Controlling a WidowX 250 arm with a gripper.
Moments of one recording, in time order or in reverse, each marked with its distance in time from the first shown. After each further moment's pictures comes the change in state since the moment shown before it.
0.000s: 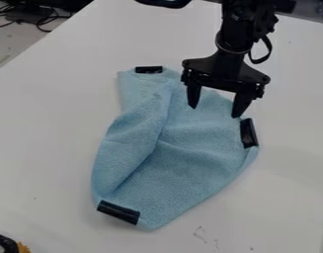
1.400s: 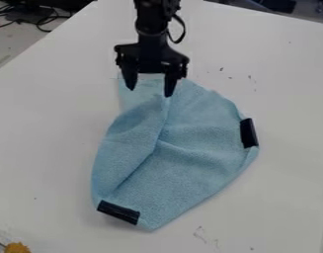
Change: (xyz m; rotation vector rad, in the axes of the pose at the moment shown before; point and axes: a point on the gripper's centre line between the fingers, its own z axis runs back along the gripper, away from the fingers) arm 0.024 0.107 -0.037 -0.009 0.024 0.041
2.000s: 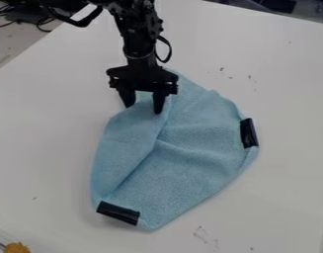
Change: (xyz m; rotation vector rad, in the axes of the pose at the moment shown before) arm -0.008 0.007 -0.020 -0.056 0.004 0.029
